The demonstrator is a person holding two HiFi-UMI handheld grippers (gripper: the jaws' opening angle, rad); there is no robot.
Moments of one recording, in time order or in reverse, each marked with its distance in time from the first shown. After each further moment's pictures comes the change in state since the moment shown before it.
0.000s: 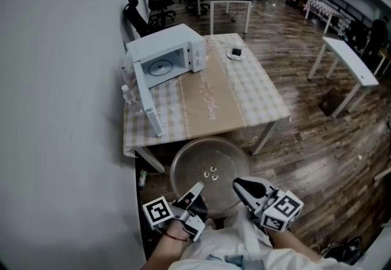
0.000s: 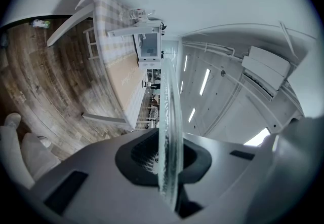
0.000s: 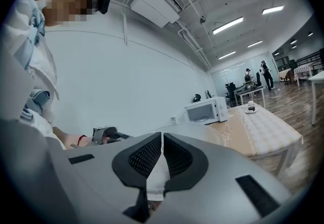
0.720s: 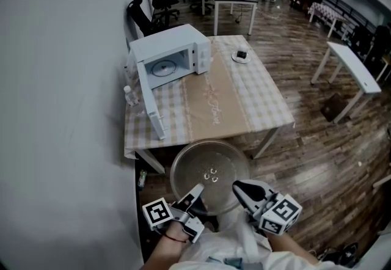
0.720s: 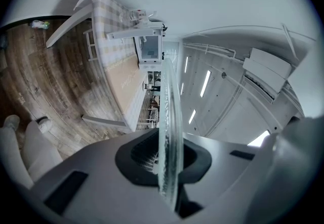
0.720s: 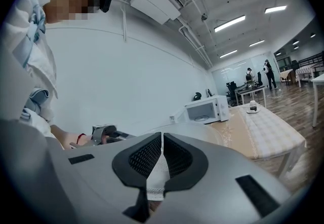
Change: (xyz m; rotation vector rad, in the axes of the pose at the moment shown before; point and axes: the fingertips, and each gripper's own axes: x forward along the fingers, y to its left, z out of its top) left arm 0.006 0.005 0.024 0.003 -0.013 0.004; right arm 0.025 -0.009 0.001 -0.010 0.020 0.005
